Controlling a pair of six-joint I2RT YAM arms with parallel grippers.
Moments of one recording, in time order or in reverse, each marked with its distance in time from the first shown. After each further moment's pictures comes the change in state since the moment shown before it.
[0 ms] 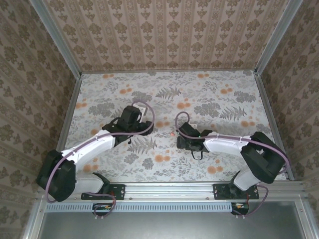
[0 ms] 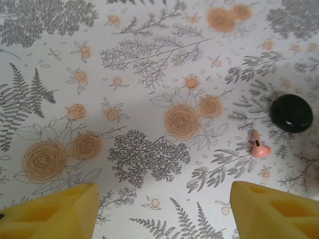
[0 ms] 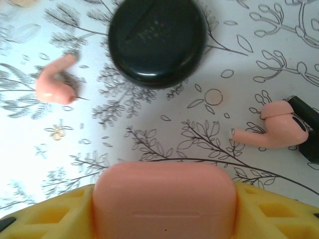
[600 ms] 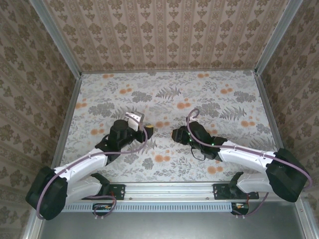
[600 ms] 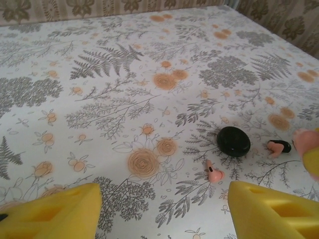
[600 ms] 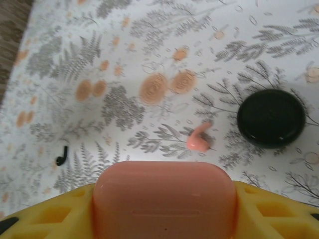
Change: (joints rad) left arm 0.000 -0.174 -0.305 0.491 0.132 0.087; right arm 0.012 -0.240 -0.103 0.313 -0.068 0.019
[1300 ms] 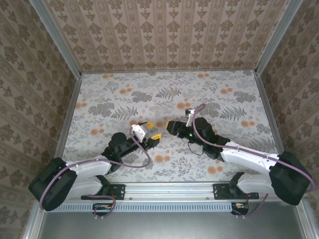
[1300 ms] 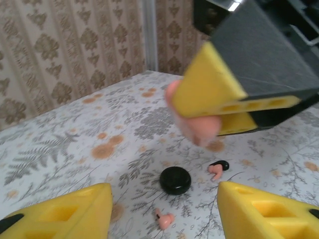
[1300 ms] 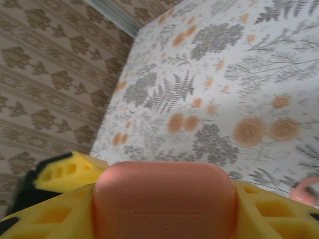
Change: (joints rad) left arm -0.133 0.106 -0.194 0.624 0.151 0.227; right arm -0.029 -0.020 -0.011 0.305 -0.176 0.032
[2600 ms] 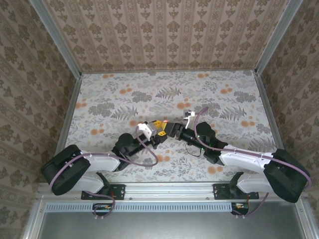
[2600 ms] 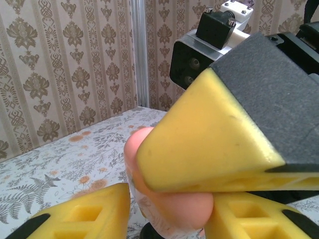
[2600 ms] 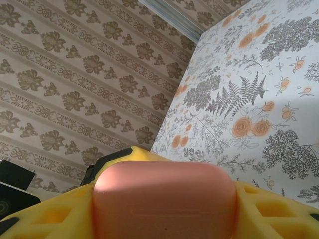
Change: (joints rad) left arm -0.111 0.185 0.076 0.257 -0.114 -0.072; right arm 0.031 0.028 -0.095 0.338 -0.093 0.092
